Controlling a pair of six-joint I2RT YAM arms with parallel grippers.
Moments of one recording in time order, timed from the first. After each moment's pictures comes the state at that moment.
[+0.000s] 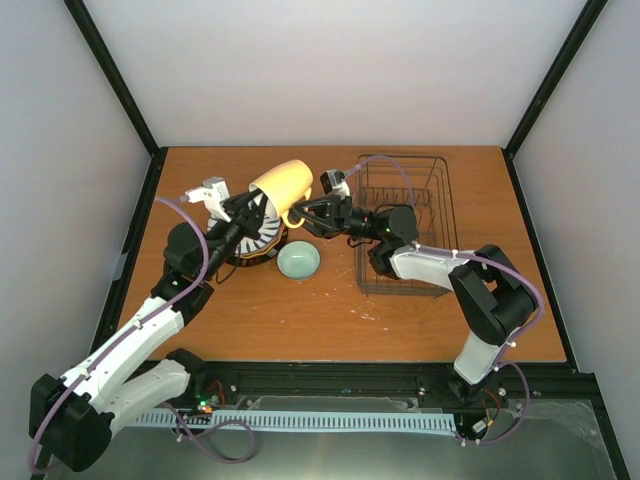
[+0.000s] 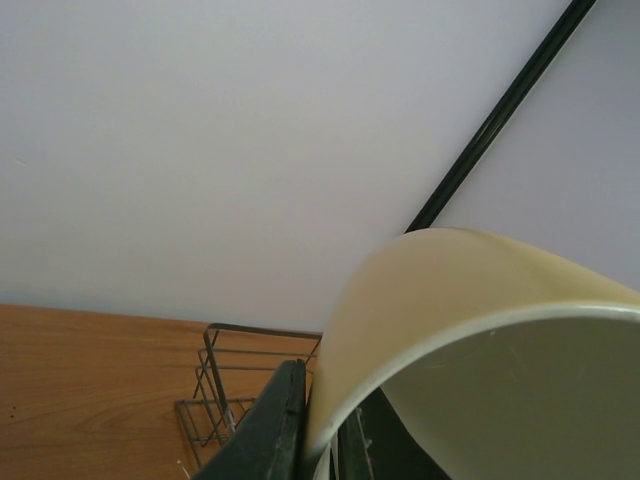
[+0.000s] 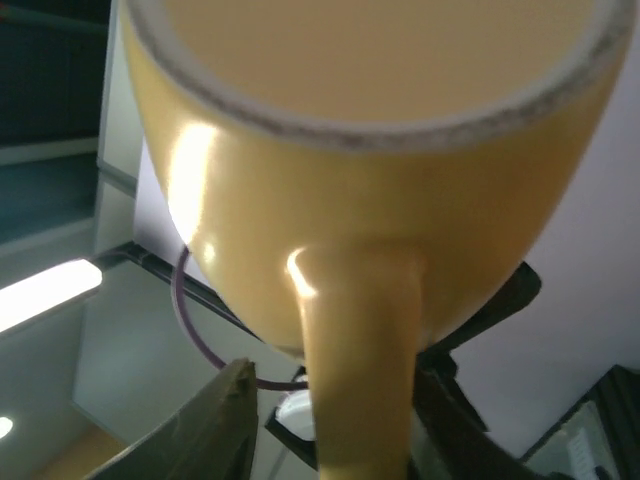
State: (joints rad) left arm -0.49 0.90 0.65 0.42 0.10 -0.58; right arm 0.66 1.71 0.93 1.43 -0.90 1.71
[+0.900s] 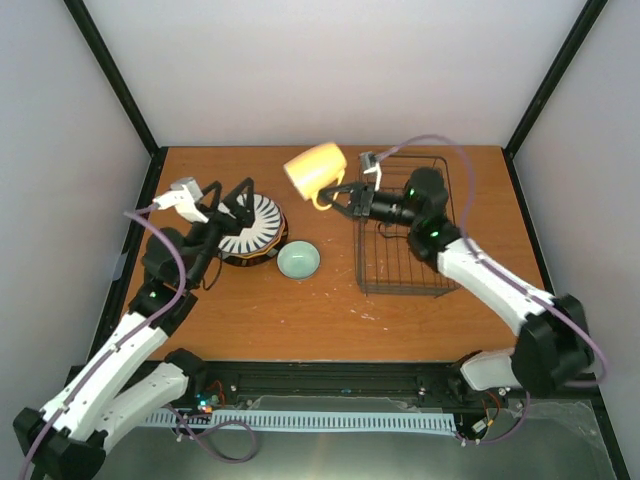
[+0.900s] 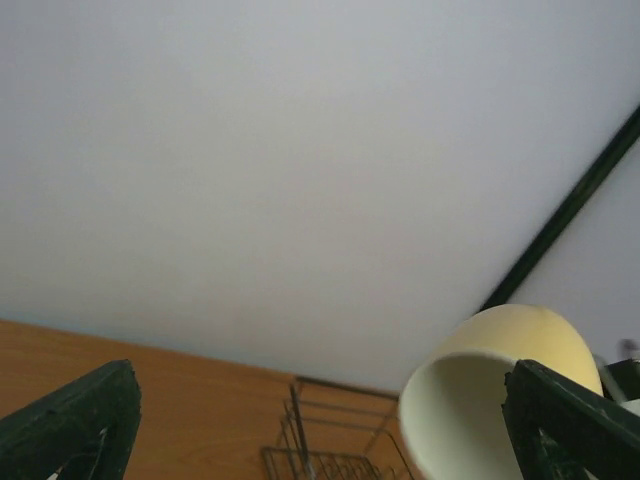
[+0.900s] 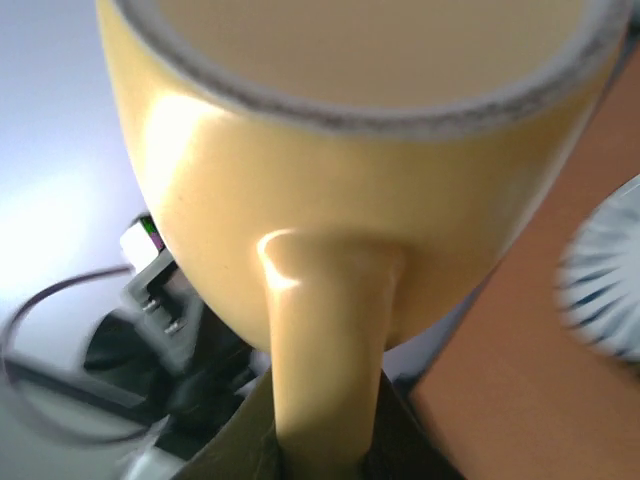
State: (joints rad) left arm -0.50 0.79 0.72 0.22 -0.11 -0.53; right arm 0.55 1.41 0.95 0.64 -0.90 1.23
